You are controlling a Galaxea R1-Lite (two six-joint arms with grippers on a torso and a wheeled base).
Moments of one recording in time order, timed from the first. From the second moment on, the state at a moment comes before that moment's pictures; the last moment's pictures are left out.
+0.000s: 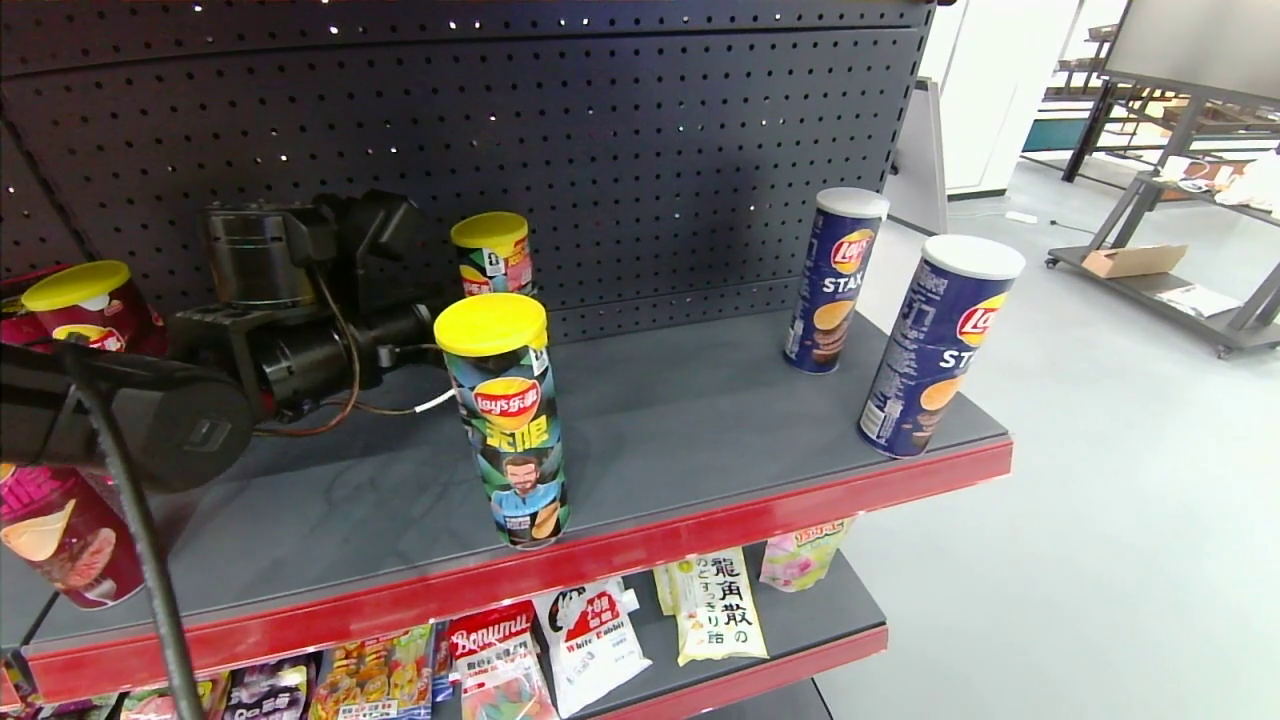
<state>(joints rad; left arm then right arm) -0.26 1.81 -0.97 -0.65 -0.17 0.09 0.00 0.00 0.00 0.00 0.05 0.00</state>
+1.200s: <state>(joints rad) -0.10 0.55 -0.50 0.06 -0.18 0.06 0.00 0.00 0.00 0.00 0.05 0.00</state>
